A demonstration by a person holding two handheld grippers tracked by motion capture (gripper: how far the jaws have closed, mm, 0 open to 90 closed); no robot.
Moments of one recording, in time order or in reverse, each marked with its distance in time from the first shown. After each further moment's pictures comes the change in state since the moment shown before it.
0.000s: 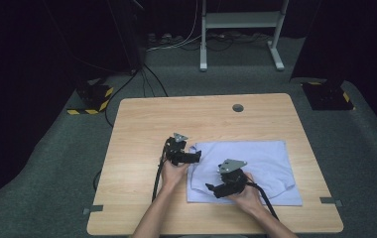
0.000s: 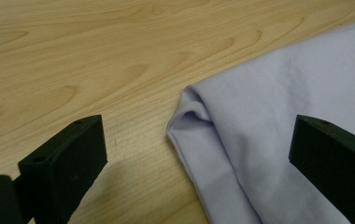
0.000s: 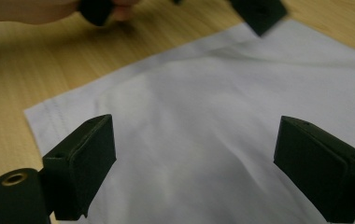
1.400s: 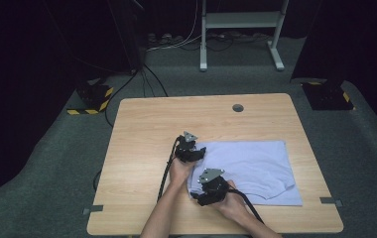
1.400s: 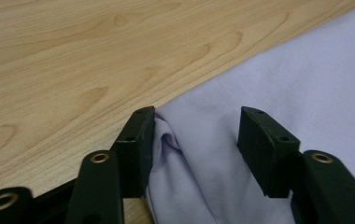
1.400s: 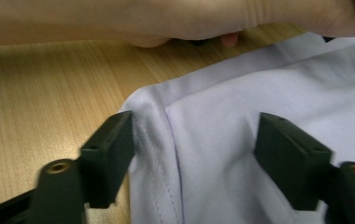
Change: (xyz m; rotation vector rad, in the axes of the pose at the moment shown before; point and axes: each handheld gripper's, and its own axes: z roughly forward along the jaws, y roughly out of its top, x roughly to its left) left arm -0.015 0.003 0.026 -0.021 -0.026 0.088; right arm 0.040 0.010 0.034 0.061 0.060 -0.055
